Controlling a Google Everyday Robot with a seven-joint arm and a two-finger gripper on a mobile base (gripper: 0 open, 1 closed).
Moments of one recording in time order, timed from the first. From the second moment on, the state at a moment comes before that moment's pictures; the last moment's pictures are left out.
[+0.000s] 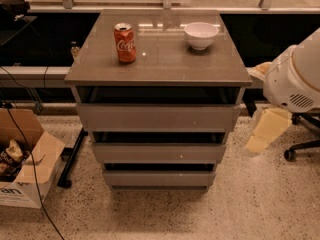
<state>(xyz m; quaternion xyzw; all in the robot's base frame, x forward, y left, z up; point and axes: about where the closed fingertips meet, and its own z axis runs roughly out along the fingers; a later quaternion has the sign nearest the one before) 0.448 -0.190 0.918 -0.59 0.78 -0.01 0.22</state>
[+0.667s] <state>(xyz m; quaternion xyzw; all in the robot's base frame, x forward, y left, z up) 0.475 -0.180 0.840 -0.56 0.78 0.08 0.27</state>
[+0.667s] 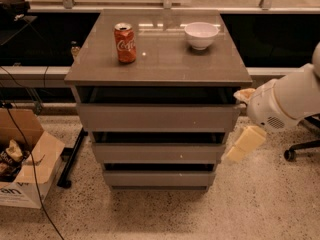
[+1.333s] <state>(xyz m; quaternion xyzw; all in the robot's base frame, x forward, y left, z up) 0.494 -0.176 0.782 -0.54 0.78 0.15 0.27</state>
